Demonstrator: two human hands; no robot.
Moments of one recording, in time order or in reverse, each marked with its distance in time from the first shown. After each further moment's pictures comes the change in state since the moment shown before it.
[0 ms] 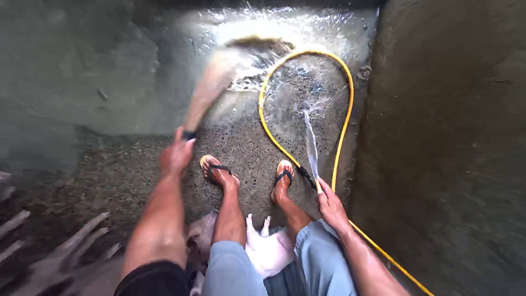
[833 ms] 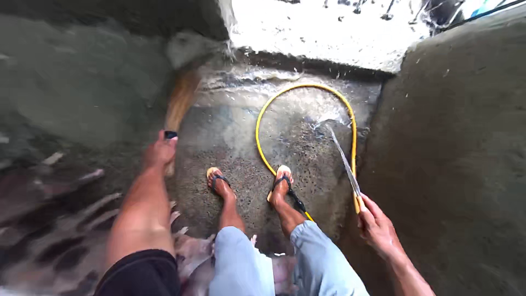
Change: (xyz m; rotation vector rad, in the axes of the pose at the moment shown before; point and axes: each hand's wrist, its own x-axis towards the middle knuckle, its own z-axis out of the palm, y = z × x) left_hand -0.027 0.007 -0.133 -0.232 0.121 -0.276; right_hand 0.040 -0.048 -0.196 0.123 -0.001 -0.172
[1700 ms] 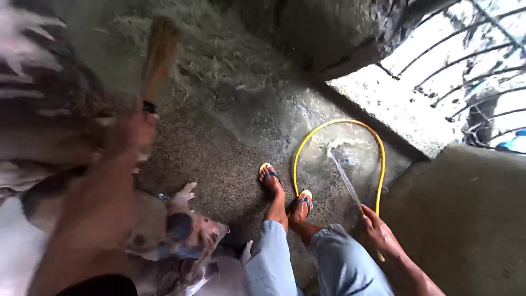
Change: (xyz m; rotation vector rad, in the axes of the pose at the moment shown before) left_hand -0.022 -0.217 -0.206 -0.042 0.047 -0.270; right_hand 0.028 -0.162 0.096 -0.704 -0.201 -0.104
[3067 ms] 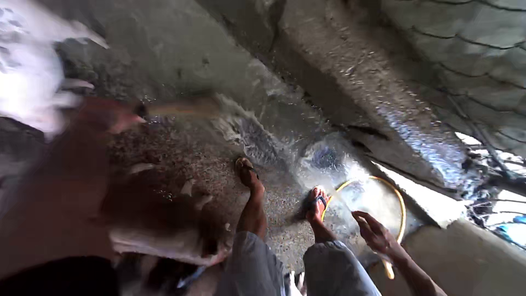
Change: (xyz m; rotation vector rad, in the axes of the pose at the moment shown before) left_hand 0.335 -0.139 -0.270 0.401 -0.175 0.146; right_hand 0.081 -0.448 0.000 -0.051 -0.162 -0.107
